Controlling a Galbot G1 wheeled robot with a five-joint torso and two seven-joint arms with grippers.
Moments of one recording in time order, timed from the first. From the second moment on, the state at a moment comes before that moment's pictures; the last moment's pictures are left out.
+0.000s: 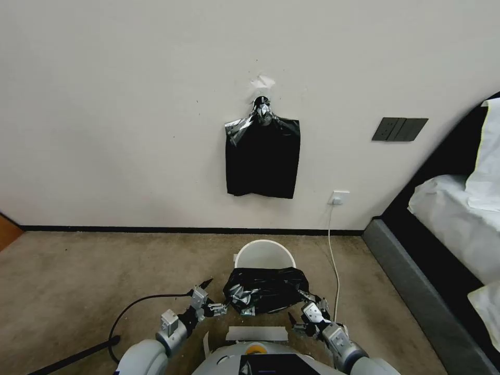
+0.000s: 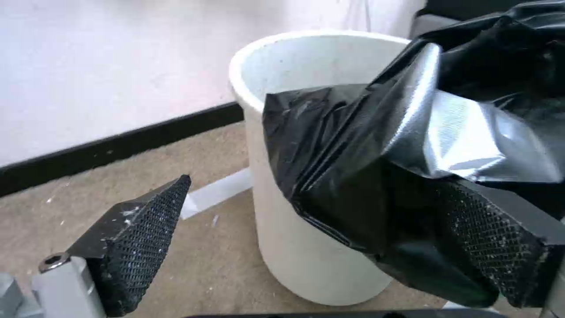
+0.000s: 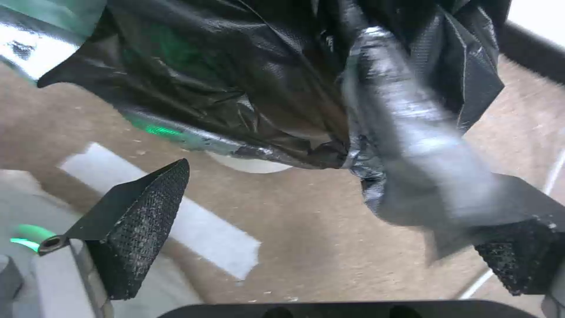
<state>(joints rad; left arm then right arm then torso) 1.77 -1.07 -0.48 -2.01 -0.31 -0.02 0.42 -1.92 0.90 0.30 2.39 0.22 -0.58 0.16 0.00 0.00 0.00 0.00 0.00</state>
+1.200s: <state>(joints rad) 1.77 -1.14 -0.68 -2.00 -0.43 -0.14 0.76 -1.87 0.90 0.32 2.38 0.10 -0.31 0.08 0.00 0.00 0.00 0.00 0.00</state>
